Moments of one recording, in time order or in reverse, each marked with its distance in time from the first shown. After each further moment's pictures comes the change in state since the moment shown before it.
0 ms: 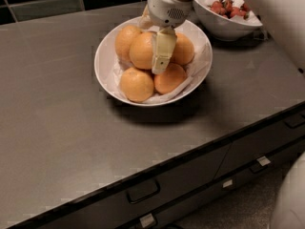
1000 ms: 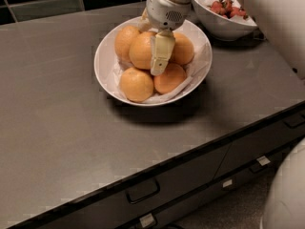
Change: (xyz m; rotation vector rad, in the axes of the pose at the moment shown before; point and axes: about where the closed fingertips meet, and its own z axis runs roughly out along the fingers) arm -0.002 -0.001 0.009 -0.019 -0.005 -0.005
